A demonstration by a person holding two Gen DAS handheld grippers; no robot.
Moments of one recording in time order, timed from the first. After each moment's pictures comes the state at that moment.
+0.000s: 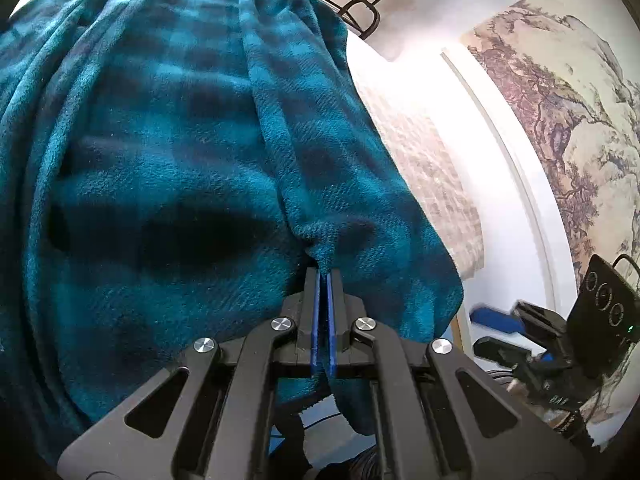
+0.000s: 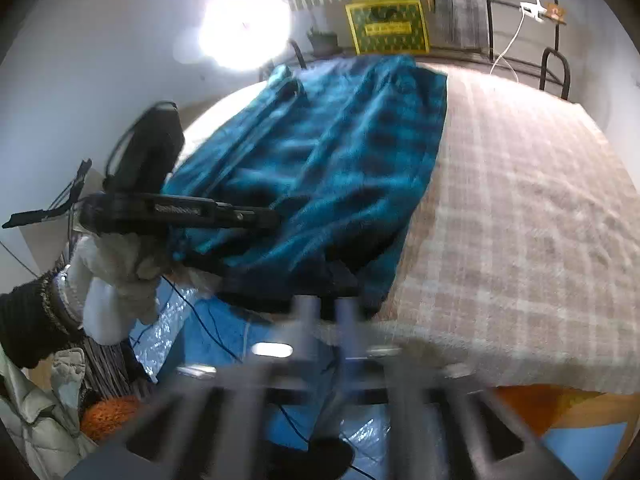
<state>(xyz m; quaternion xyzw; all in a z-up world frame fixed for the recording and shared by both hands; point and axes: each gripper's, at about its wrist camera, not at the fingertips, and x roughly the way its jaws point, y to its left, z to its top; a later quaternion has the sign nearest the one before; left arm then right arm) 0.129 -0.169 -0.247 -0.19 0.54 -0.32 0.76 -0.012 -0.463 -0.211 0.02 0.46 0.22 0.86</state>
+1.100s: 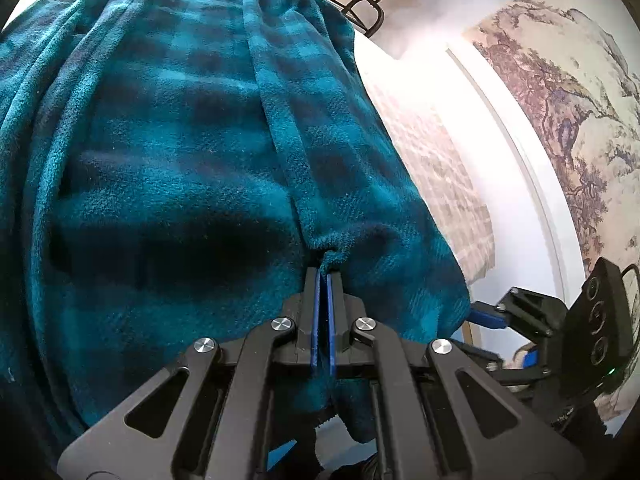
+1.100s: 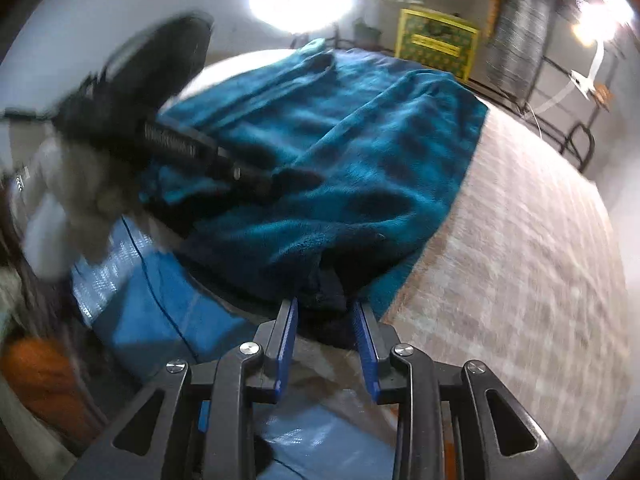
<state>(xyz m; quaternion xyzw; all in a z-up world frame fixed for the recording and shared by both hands) 0.137 -0.171 -0.251 -0.17 0.54 -0.31 0.77 0.000 -0.423 -0.237 -0.16 0.44 0.24 0.85</state>
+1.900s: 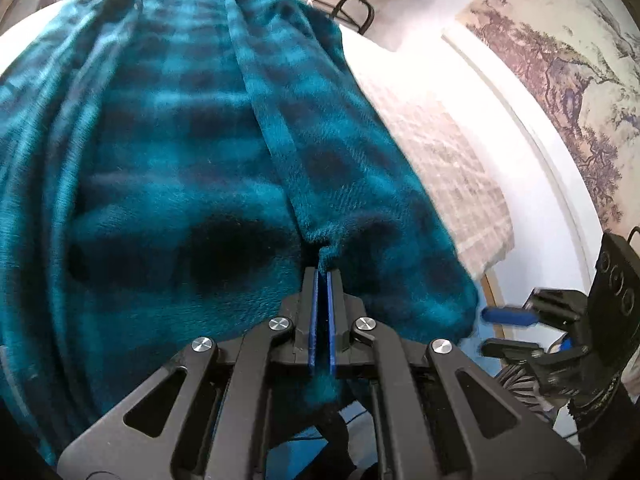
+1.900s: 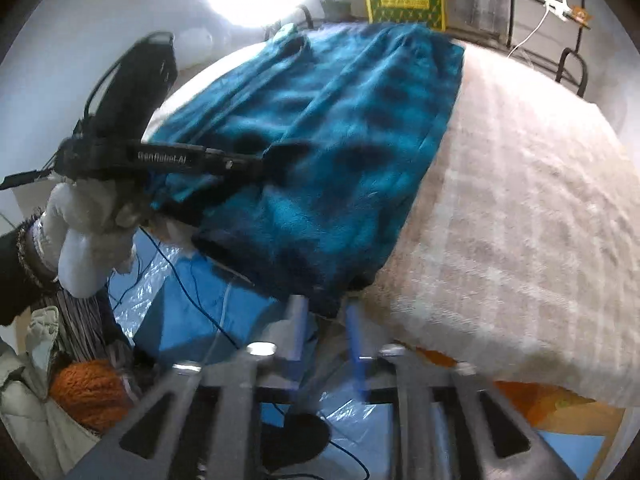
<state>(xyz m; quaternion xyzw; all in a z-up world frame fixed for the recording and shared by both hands) 0.124 -0.178 -0.235 -0.11 0.51 -0.30 0.80 -0.012 -0.462 -0.234 -0.03 0.49 0.23 0.84</state>
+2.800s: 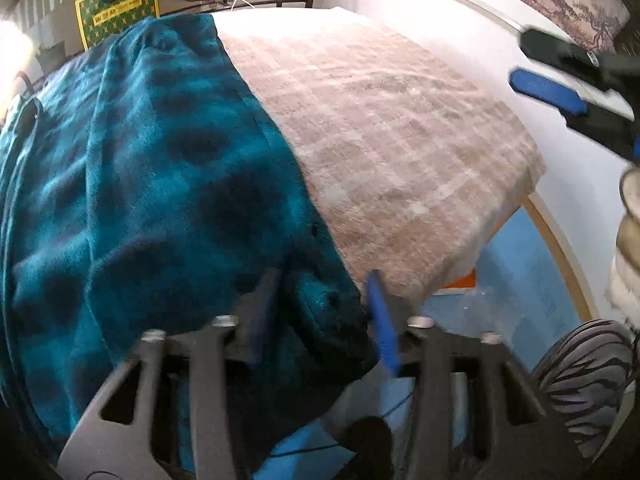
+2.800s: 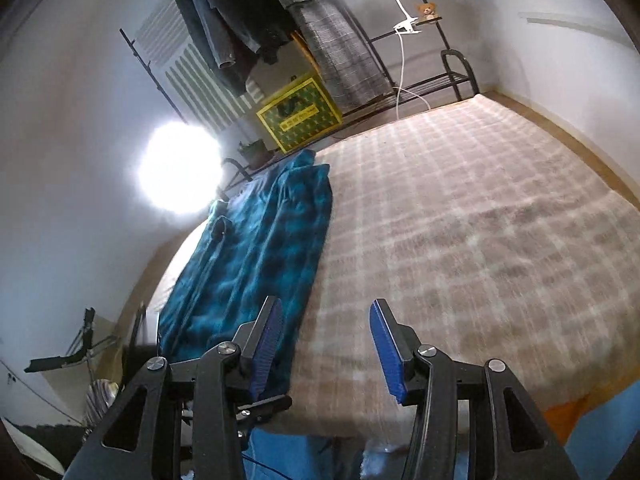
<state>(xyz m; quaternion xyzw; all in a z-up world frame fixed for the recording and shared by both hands) 0.084 -0.324 -0.242 0.09 0.49 -0.30 0.81 0.018 -0.613 -0.187 0.23 0.34 0.14 0.90</state>
